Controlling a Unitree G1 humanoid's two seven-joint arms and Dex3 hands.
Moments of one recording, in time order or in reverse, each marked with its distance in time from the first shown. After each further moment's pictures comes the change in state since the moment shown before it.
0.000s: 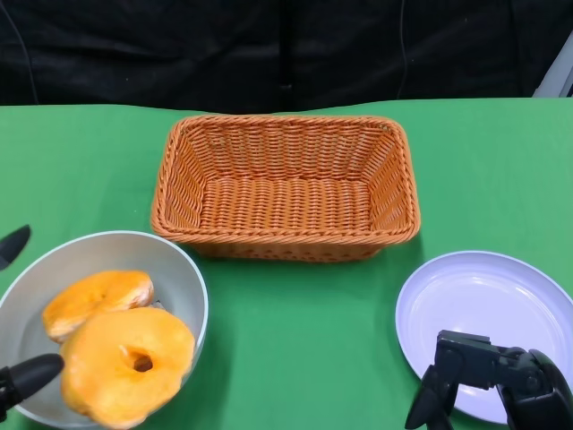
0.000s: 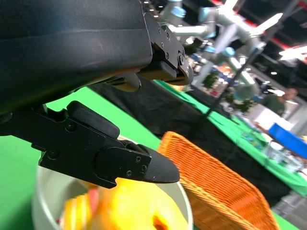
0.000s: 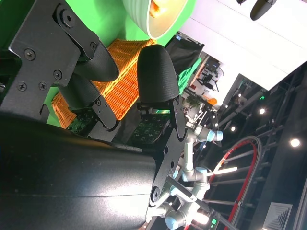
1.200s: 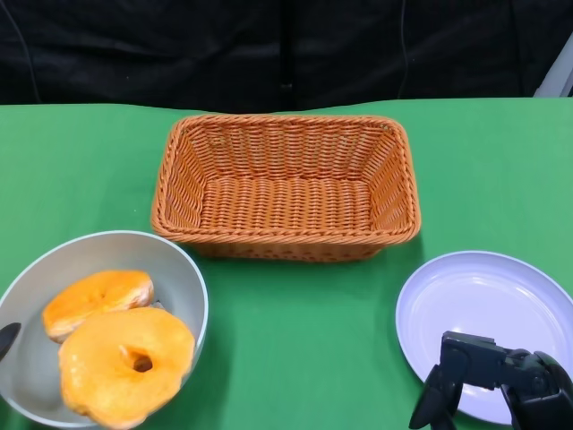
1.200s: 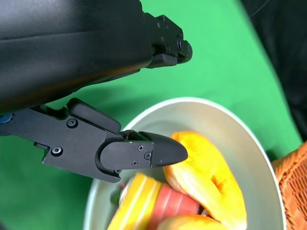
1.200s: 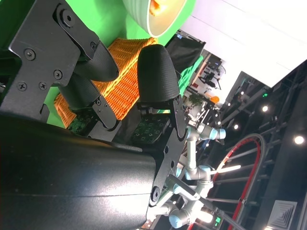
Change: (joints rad) left arm -0.253 0.066 -0.078 0.152 -0.270 0.994 -0.184; right arm 0.020 -0.001 0.004 -0.026 0.012 0.022 0.003
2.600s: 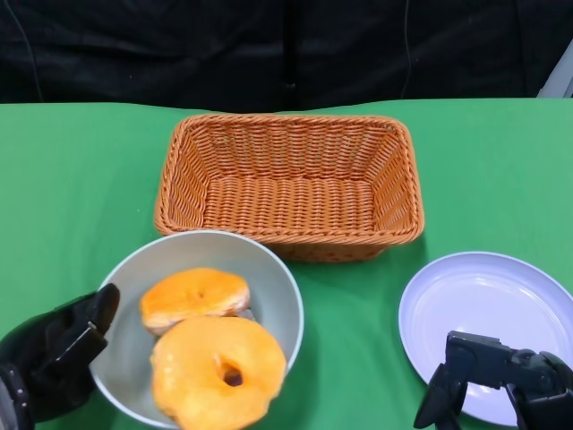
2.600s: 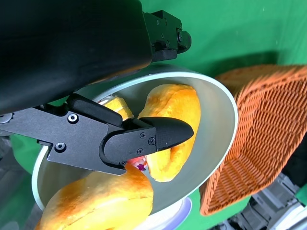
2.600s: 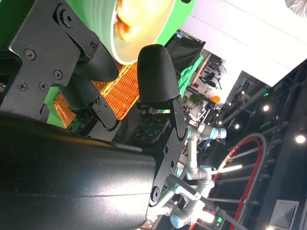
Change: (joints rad) left arm -0.197 -0.151 -0.025 -0.003 -0.431 0.522 -0.064; right arm 0.013 -0.002 -0.004 -0.030 0.010 0.019 0.010
